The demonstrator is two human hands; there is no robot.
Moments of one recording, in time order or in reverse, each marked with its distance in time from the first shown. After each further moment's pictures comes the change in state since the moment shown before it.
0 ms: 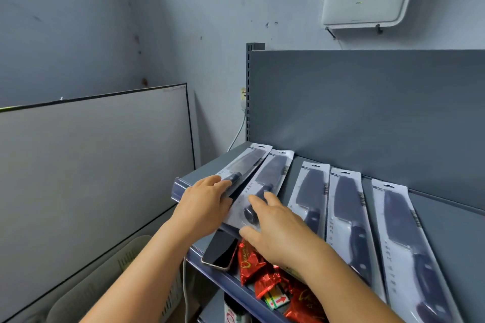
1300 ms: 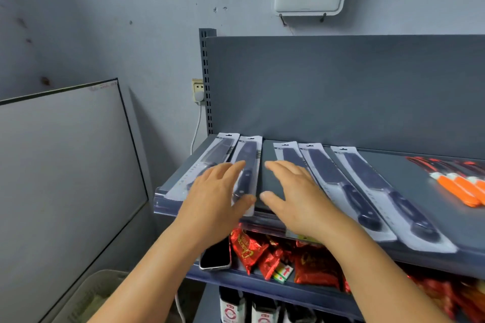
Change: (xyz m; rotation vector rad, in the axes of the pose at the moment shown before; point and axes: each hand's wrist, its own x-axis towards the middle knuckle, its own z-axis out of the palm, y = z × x) left_hand 0.003 -0.029 -0.019 -0.288 0.016 0.440; right_hand -0.001 -0.038 0.003 0.039 0.410 0.271
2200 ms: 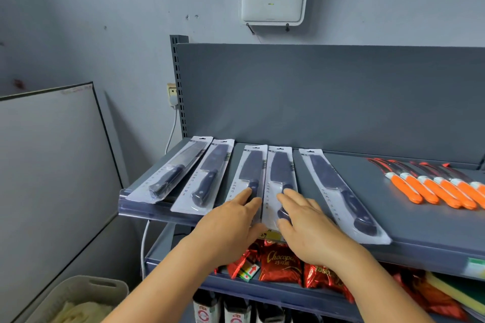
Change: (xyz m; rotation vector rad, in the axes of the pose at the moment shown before) left_hand 0.000 0.082 0.048 0.088 -0.365 0.096; right_hand -0.060 0.075 -0.026 -0.095 -0.202 0.177
